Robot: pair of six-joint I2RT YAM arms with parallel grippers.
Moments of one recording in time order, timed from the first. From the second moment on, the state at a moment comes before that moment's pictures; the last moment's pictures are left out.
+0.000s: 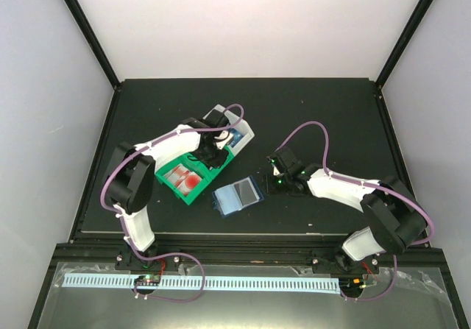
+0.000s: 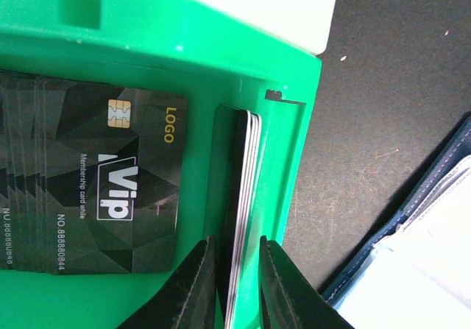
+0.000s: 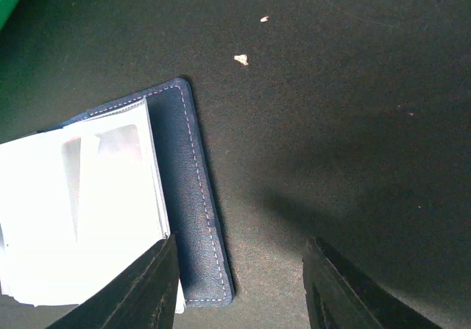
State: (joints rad) left arm -0.54 1.83 1.31 -0.82 0.05 -0.06; right arm 0.70 1.48 0.72 -0.29 -0.13 0.59
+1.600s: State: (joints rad) left arm -0.54 1.46 1.26 -0.82 0.01 -0.13; right arm 0.70 1.31 0.77 -0.27 -0.16 0.60
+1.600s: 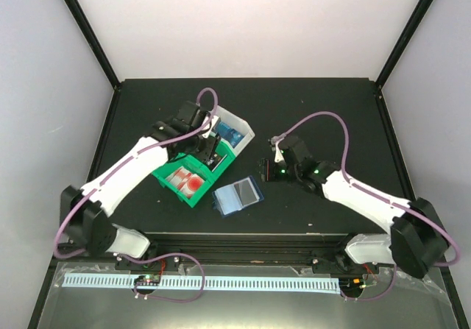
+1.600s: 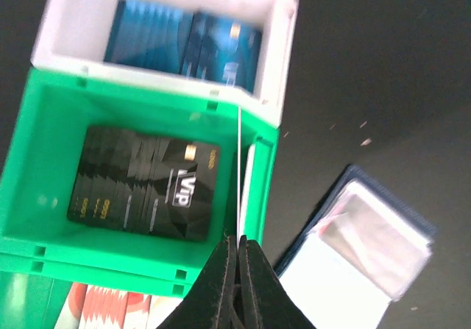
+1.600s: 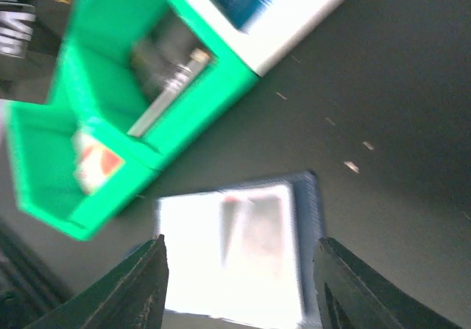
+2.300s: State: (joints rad) left arm -0.54 0.85 0.87 0.02 0.66 -0.87; right arm 0.70 1.13 0.89 0.29 -0.65 0.96
